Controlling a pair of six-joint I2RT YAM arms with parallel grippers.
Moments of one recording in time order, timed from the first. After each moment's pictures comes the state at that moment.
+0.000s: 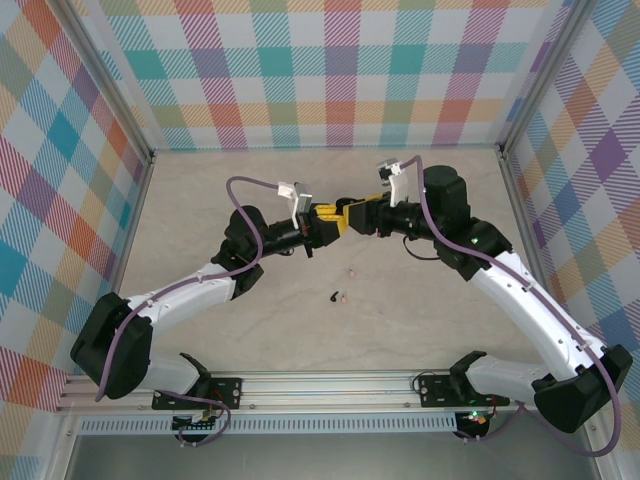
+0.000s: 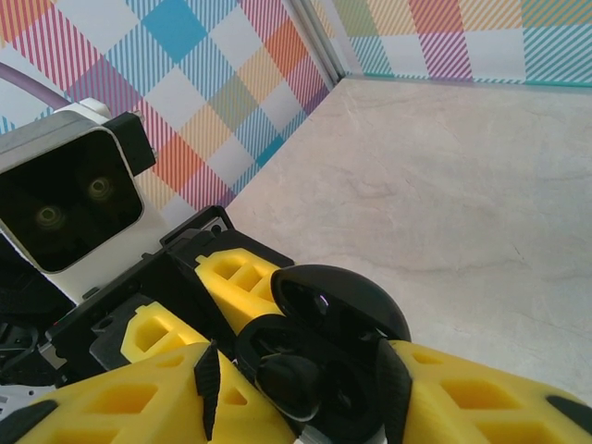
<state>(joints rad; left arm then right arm) -0.65 1.37 0.82 0.72 0.62 -0.43 0.58 1.15 1.22 -0.44 -0.43 0.35</state>
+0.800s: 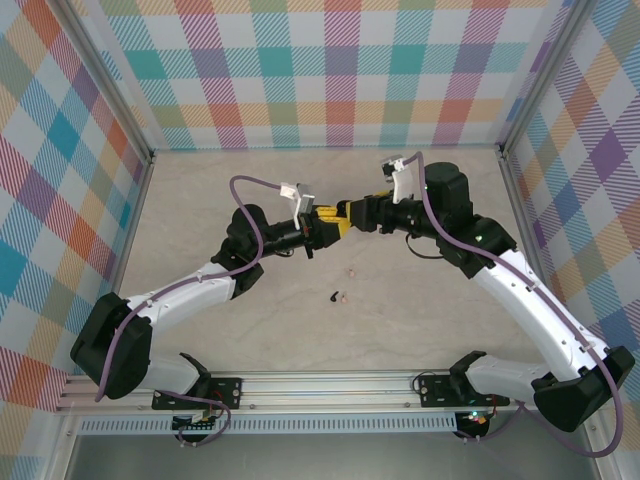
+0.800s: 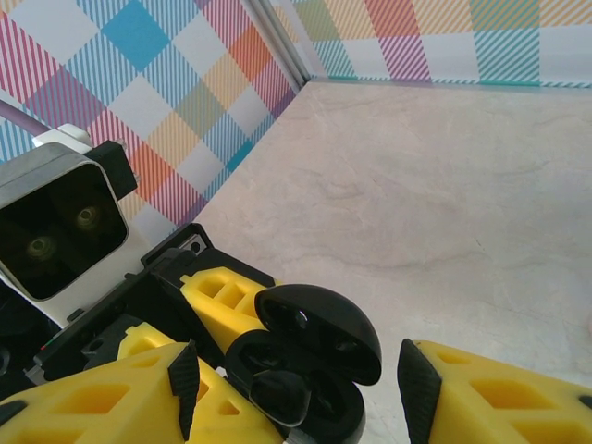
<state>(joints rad) -0.65 1.37 0.82 0.67 0.63 -0.41 0.58 1.16 1.27 -0.52 -0.35 0.36</state>
